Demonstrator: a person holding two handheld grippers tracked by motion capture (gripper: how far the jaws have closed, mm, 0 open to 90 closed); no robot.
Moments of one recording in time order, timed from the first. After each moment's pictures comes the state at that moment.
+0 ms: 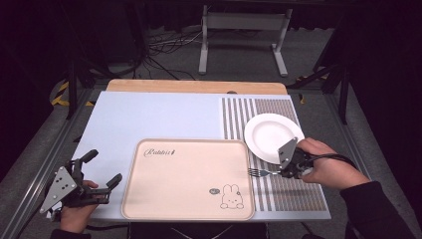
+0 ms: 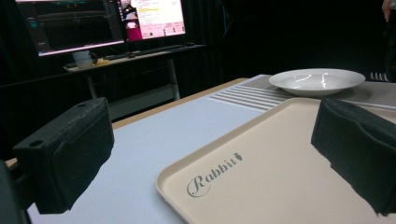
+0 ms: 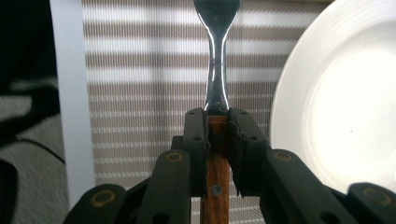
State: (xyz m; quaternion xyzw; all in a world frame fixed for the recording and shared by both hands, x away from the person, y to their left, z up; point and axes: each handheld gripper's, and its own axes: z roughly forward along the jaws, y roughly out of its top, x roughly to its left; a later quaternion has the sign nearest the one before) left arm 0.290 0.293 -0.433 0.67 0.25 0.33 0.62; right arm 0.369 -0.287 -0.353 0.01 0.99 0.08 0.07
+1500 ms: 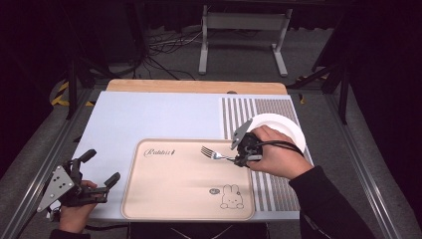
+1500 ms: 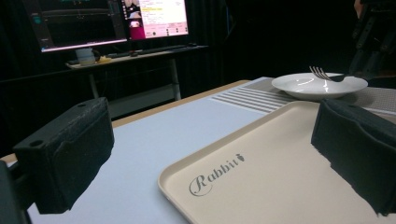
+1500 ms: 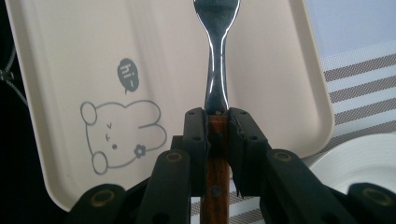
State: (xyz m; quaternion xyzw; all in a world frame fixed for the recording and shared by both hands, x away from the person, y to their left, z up) left arm 0.291 0.298 -0.433 0.66 0.26 0.32 0.62; right arm 0.389 -0.171 -0.339 0.13 0.97 0.17 0.07
